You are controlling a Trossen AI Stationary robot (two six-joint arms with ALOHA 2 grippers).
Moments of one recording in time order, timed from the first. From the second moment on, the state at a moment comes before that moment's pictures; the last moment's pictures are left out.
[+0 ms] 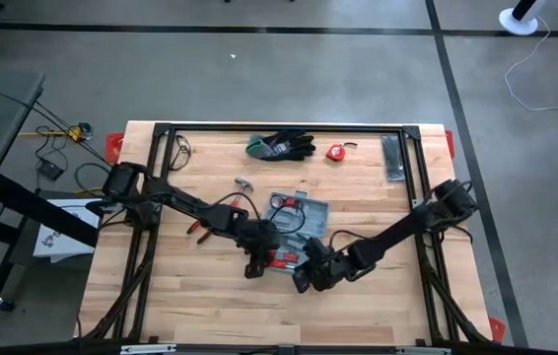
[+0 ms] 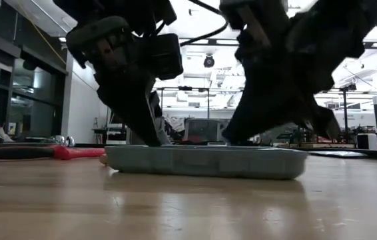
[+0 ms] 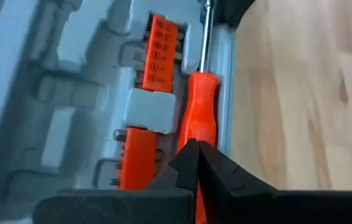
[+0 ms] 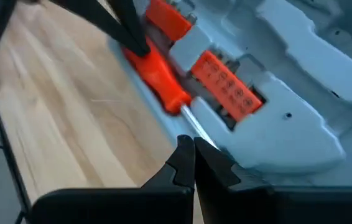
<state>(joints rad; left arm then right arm) -0.20 1.81 0.98 -0.11 0.19 -0.28 0.49 1.89 1.03 -0.04 0.36 1.33</state>
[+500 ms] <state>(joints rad) -0.20 1.88 0.99 -0.03 0.21 -0.31 0.46 1.93 1.04 -0.14 0.23 1.40</state>
